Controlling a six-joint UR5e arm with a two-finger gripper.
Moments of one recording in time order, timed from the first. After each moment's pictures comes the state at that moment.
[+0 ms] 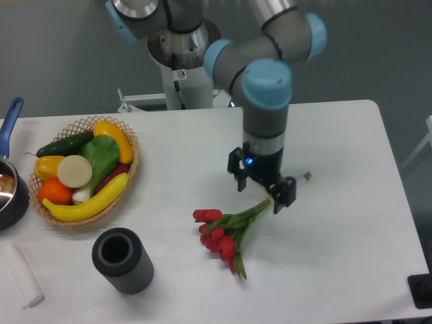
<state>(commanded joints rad) 2.64 -1.75 -1.72 -0.92 1.33 1.30</state>
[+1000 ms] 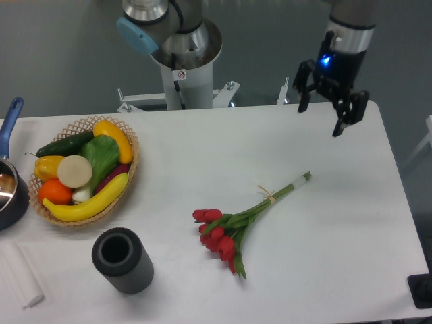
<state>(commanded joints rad) 2.97 -1.61 -1.67 -1.32 1.21 1.97</state>
